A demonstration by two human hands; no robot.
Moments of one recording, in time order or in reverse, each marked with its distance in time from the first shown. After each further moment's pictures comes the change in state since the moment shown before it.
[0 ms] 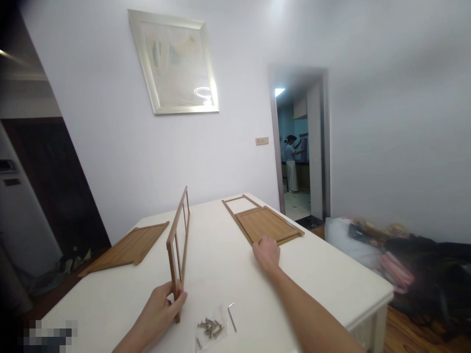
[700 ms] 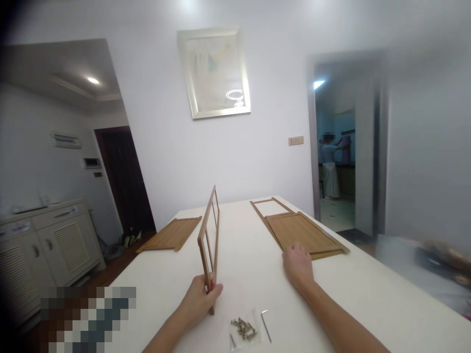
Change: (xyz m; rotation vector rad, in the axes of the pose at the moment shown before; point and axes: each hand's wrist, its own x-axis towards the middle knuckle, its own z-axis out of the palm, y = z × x) left_hand 0.003 0.003 0.003 -0.123 0.051 -0.036; right_hand -0.014 -0.012 0.004 -0.285 0.035 -0.359
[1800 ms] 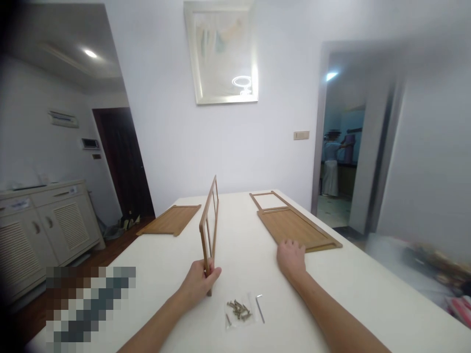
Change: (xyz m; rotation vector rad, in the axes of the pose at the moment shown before) left_hand 0.000 -0.006 0.004 -0.042 0.057 0.022; right_hand -0.007 -0.014 0.000 -0.200 0.017 -0.106
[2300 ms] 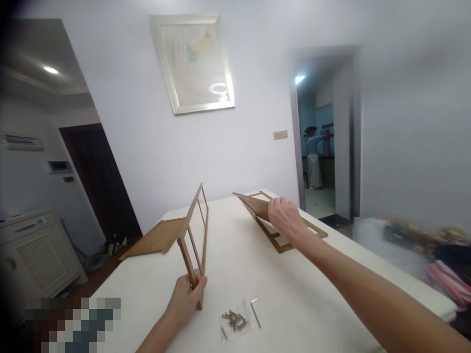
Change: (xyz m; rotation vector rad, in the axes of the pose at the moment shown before) left_hand 0.002 -0.012 -0.007 0.087 0.036 -0.002; right_hand 0.039 0.036 -0.129 -0.022 0.211 -0.168
